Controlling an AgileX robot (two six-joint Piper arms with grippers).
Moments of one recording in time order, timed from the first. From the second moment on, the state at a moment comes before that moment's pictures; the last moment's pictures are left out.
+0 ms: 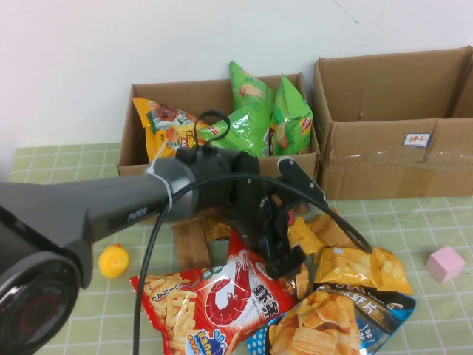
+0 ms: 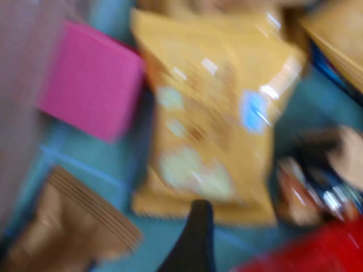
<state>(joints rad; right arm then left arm) 0.01 -0.01 0.03 0.12 0.38 0.19 -0.62 2.10 -1.52 -0.27 0.66 0.57</state>
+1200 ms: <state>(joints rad) 0.01 -0.01 0.03 0.16 0.38 0.19 -0.62 2.22 -1.67 -0.34 0.77 0.54</state>
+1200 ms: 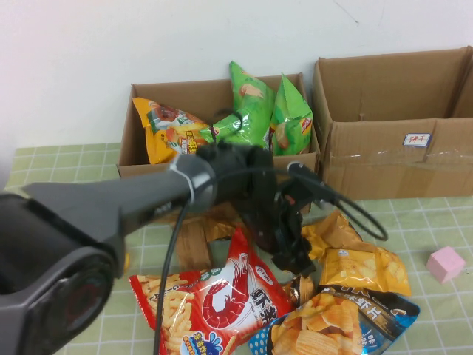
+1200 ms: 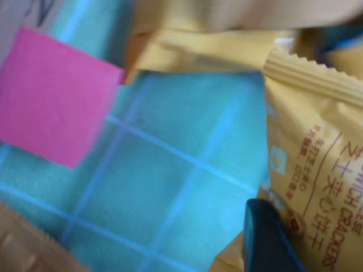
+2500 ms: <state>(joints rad) 0.01 -0.01 0.03 0.22 0.38 0.19 -0.64 2.50 -2.35 -0.42 0.22 0.66</state>
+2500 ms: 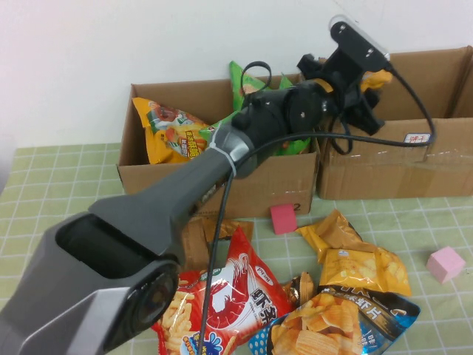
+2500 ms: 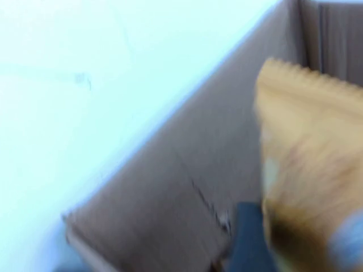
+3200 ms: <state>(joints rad) 0.01 -0.01 0.03 0.25 0.38 0.19 -0.57 2.13 -2.40 -0.18 1.22 0.61</state>
